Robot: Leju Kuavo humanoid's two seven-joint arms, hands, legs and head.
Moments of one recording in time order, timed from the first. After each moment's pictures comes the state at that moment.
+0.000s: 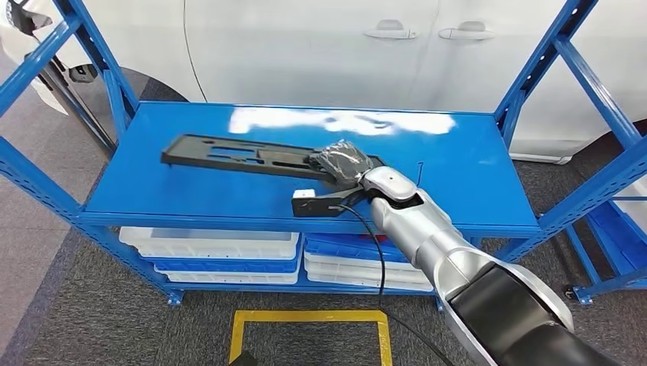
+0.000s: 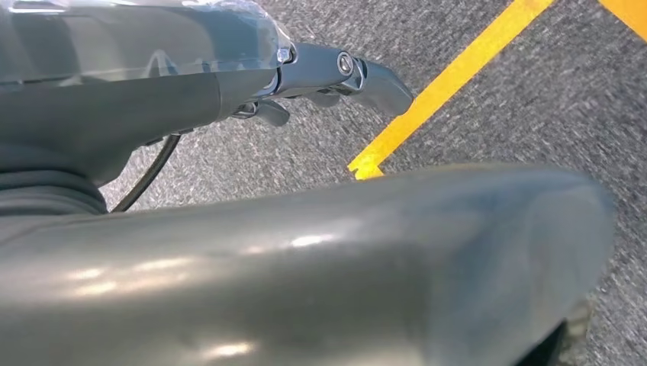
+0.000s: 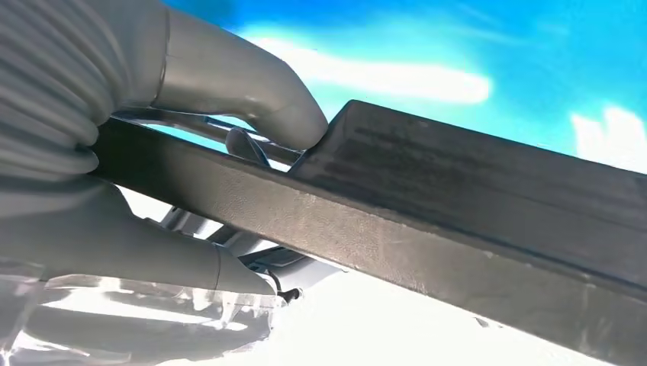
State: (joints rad) left arm -0.20 -0.20 0.72 -0.18 -1.32 0.07 -0.13; right arm -1.02 0.12 0.65 -0.40 0.85 -0.09 -0.34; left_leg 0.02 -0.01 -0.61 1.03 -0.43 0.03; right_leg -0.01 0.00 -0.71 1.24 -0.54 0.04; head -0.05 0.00
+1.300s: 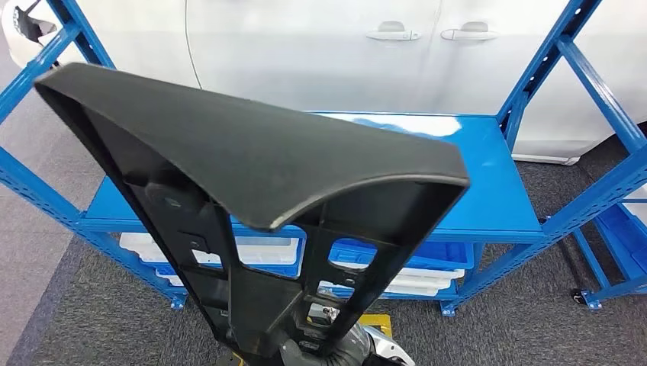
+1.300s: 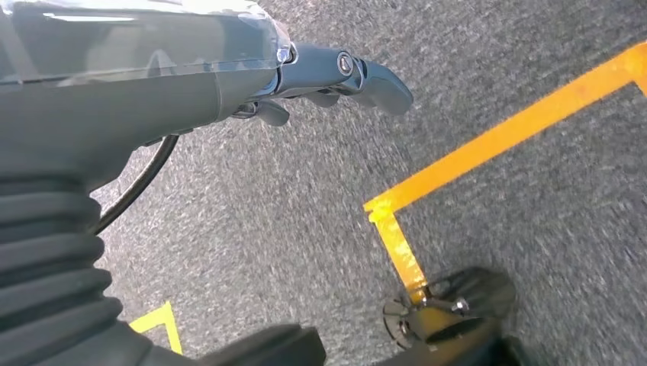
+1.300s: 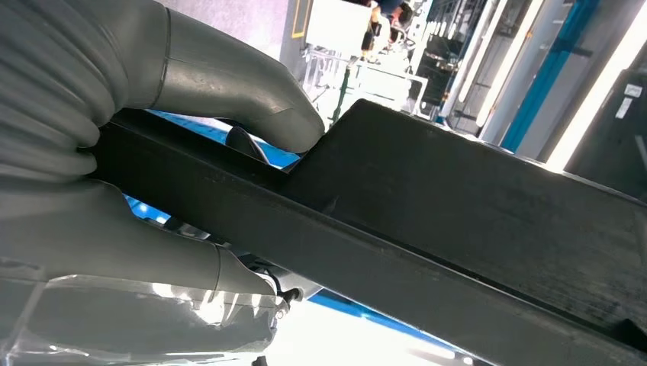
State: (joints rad) left arm -0.17 -0.19 0.78 -0.18 -1.27 0.24 -0.12; right arm -0.07 -0.03 0.75 -1.69 0.06 0.17 -0.65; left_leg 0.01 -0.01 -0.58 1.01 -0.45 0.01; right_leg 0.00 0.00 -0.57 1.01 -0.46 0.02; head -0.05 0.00
